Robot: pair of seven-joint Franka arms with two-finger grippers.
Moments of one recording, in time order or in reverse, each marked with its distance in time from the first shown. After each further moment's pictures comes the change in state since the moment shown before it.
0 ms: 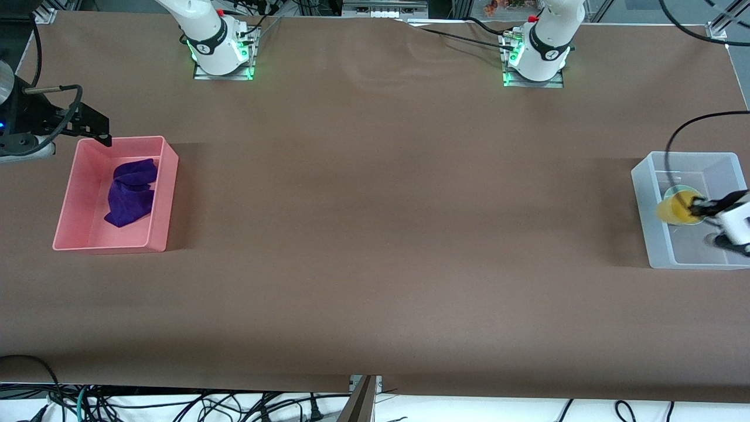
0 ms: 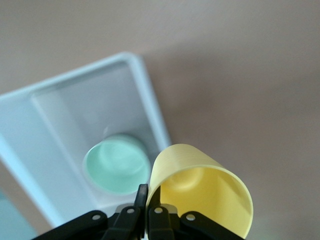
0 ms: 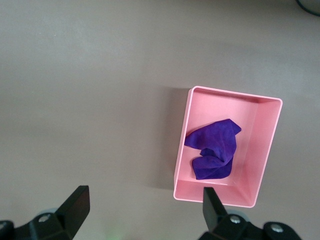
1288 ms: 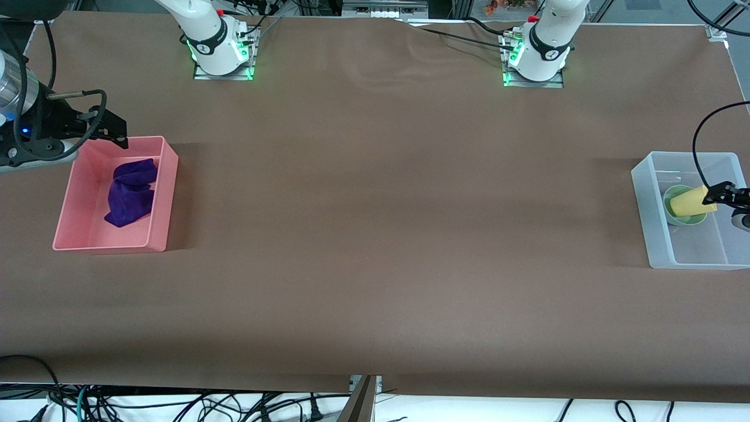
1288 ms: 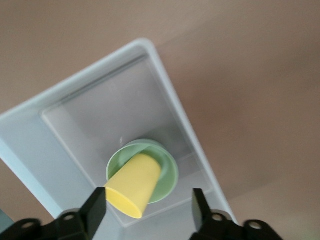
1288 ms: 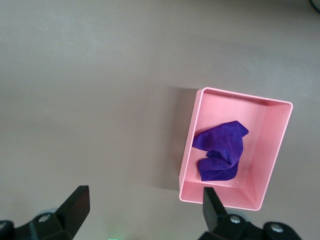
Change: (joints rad) left arm 0.185 -0.021 -0.177 -0.055 0.006 0.089 0.174; right arm 0.034 0.016 0.004 0.000 -0.001 0.001 0.011
